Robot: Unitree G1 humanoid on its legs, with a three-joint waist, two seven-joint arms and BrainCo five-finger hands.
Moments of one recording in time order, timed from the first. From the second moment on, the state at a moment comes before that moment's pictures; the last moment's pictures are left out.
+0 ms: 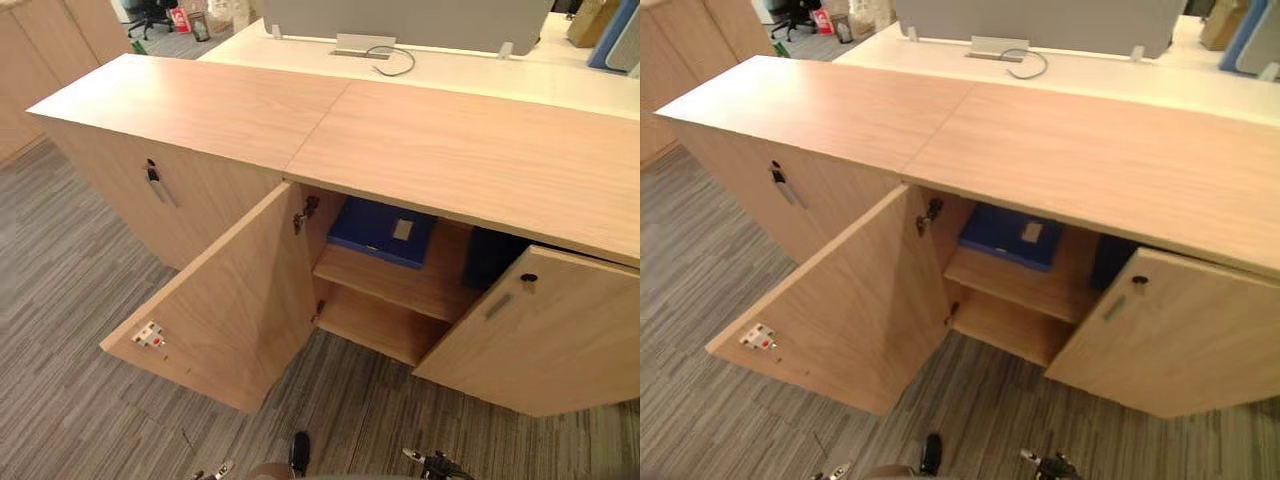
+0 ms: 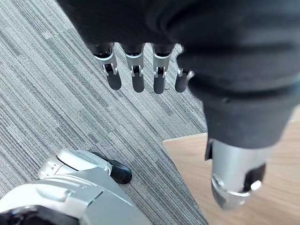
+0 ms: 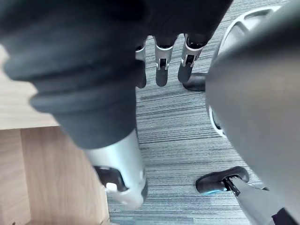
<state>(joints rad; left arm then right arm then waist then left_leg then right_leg) 0.17 0.07 0.29 1.07 -0.16 -0.03 0.08 -0.02 -0.03 -0.49 1.19 0.05 0.04 -0.08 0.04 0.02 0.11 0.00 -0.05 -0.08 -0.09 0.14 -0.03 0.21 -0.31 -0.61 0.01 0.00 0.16</state>
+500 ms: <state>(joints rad) 0.23 0.06 0.53 0.92 -0.31 -0.03 0.11 0.01 -0.01 -0.49 1.17 0.11 0.03 -0.07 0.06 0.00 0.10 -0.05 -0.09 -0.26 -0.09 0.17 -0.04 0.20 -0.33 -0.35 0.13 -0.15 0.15</state>
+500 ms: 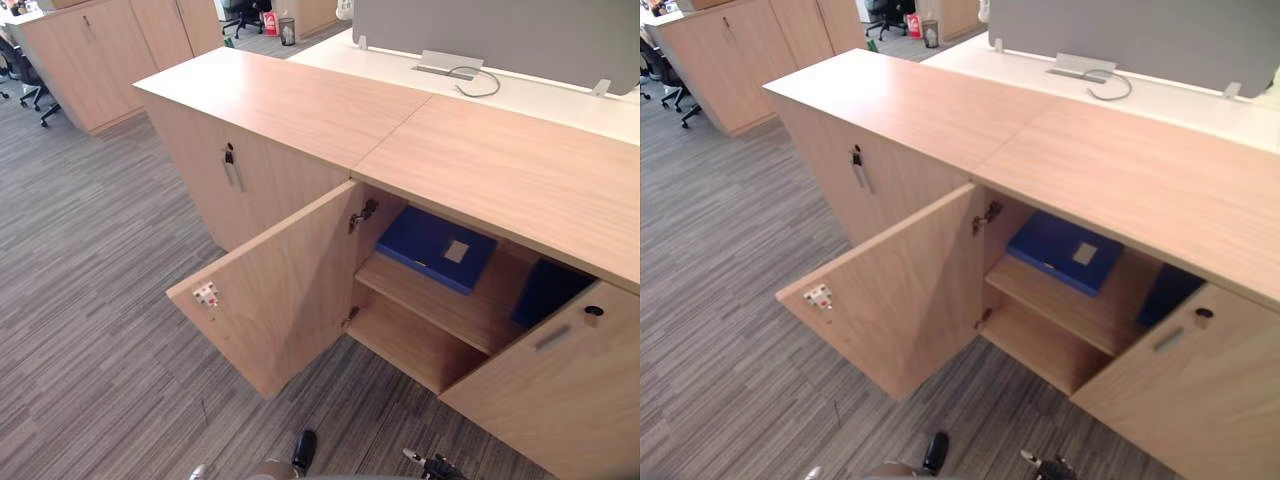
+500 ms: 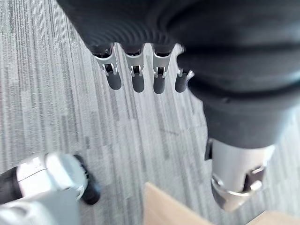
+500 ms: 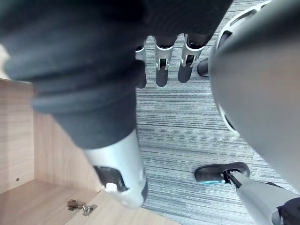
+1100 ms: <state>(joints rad) 0.06 0.33 0.68 0.35 -0.05 0.01 0.15 0.13 0.02 -0.39 1.02 0.06 0.04 -0.03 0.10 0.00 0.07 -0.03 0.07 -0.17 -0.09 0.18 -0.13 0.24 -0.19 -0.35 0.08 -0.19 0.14</state>
